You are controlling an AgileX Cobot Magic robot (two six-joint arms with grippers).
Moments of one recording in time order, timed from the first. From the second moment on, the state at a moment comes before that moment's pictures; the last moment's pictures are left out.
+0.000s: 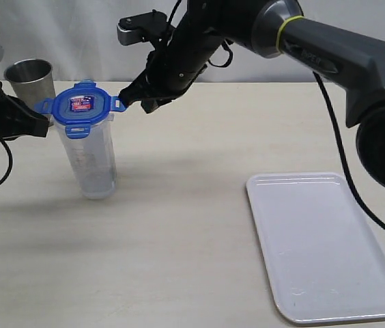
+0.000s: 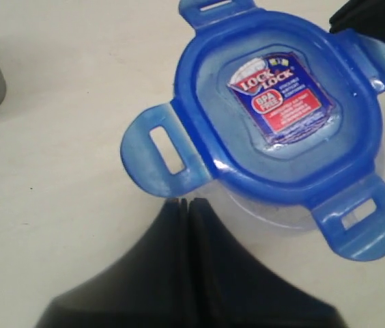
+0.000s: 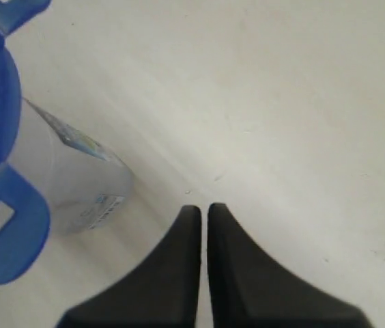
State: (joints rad) left arm 0.09 1.51 -0.84 -1.00 0.45 1.15; right arm 0.54 2.31 -2.16 0.25 1.01 -0.30
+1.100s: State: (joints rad) left arm 0.09 1.51 -0.84 -1.00 0.45 1.15; right arm 0.54 2.29 -2.16 0.46 1.03 -0.35
